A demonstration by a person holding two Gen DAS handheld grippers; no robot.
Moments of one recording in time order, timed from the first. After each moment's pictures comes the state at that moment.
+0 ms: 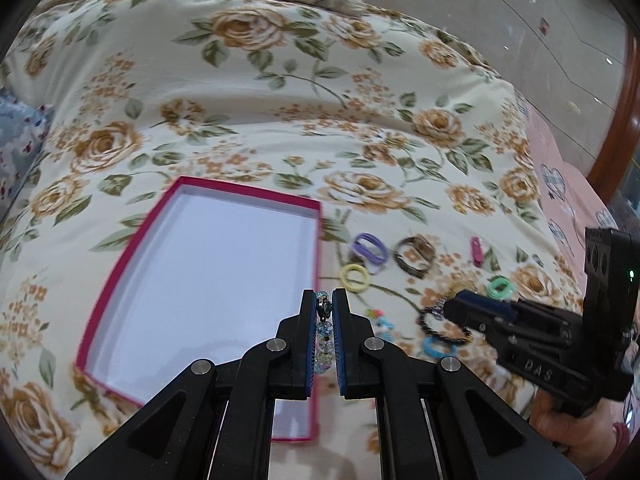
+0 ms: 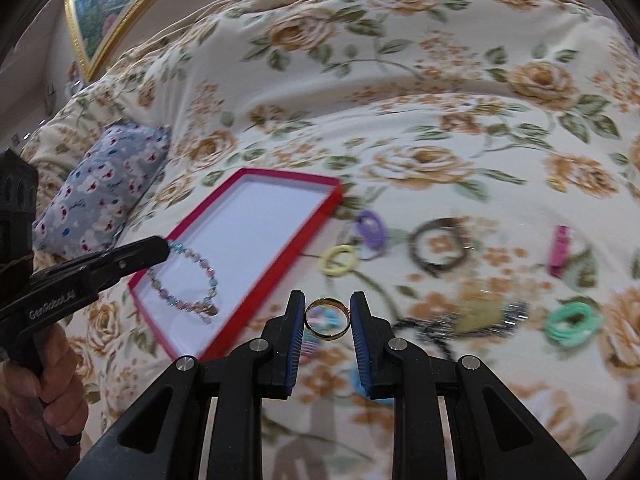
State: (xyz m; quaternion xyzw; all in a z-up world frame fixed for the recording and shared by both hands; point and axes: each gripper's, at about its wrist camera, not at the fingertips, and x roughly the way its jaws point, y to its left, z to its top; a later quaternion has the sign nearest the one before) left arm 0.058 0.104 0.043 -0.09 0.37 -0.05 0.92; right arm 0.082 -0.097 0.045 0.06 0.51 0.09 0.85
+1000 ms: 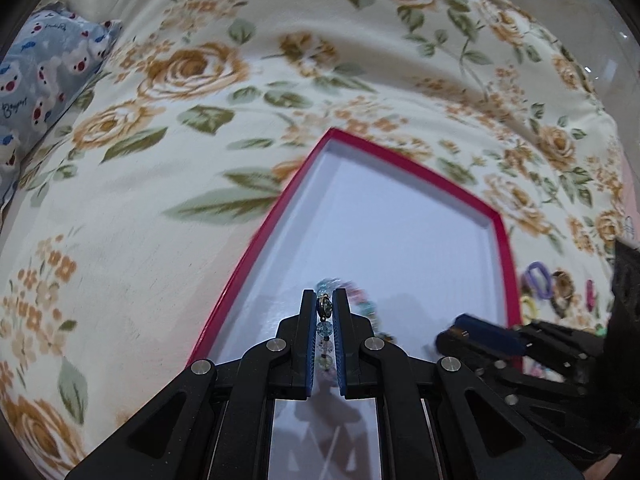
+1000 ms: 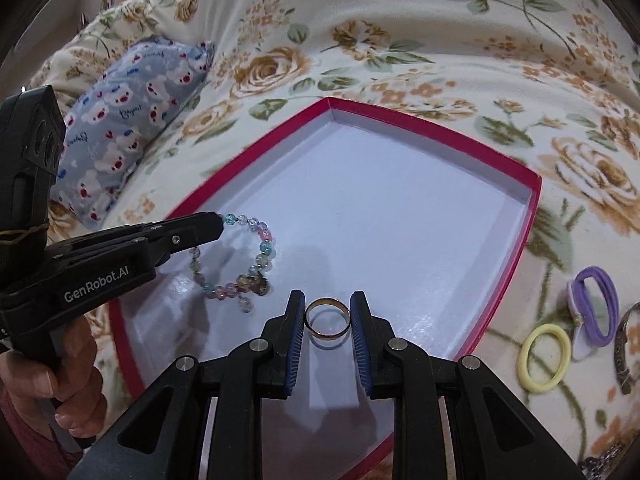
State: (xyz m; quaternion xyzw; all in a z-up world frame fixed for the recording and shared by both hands) left arm 0.156 0.210 -0.040 -0.15 0.44 0.07 0.88; right arm 0.177 0.021 -0.060 0.00 0.58 0.19 0.79
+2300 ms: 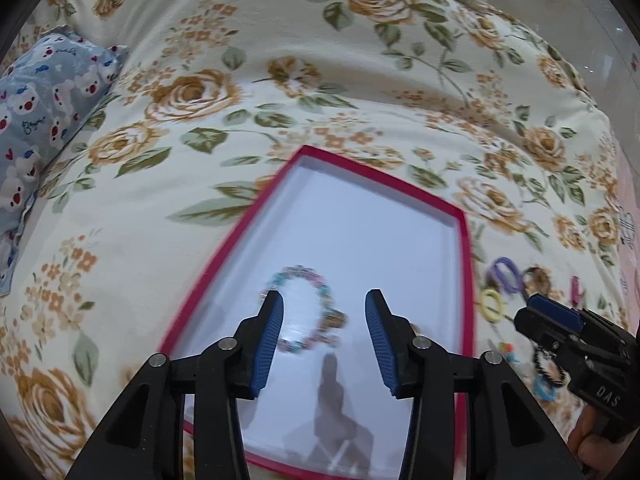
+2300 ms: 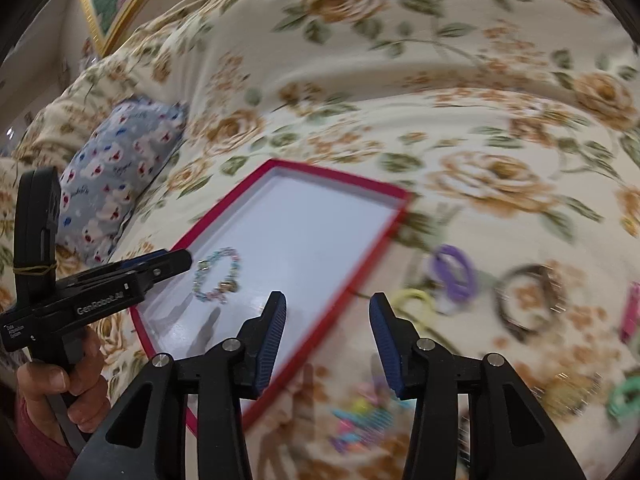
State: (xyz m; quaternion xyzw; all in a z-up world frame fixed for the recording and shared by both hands) left arm 0.113 0.164 0.003 -0.13 0.42 0.08 0.90; right arm 0.141 -0.058 0.014 0.05 0.53 0.12 0.84
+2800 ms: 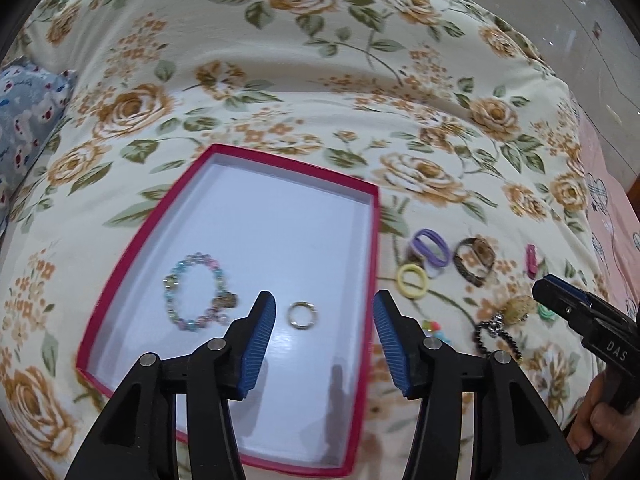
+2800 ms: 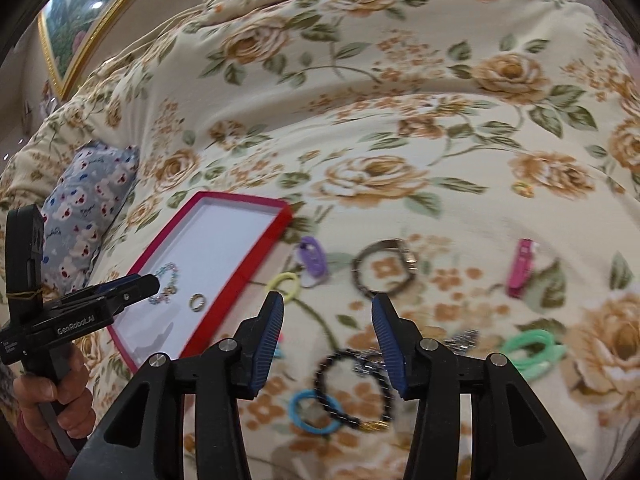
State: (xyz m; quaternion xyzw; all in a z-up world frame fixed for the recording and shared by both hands) left arm 0.110 0.105 0.022 -0.11 0.43 0.01 0.90; right arm 0.103 -0.154 0.050 0.07 0.51 0.03 0.86
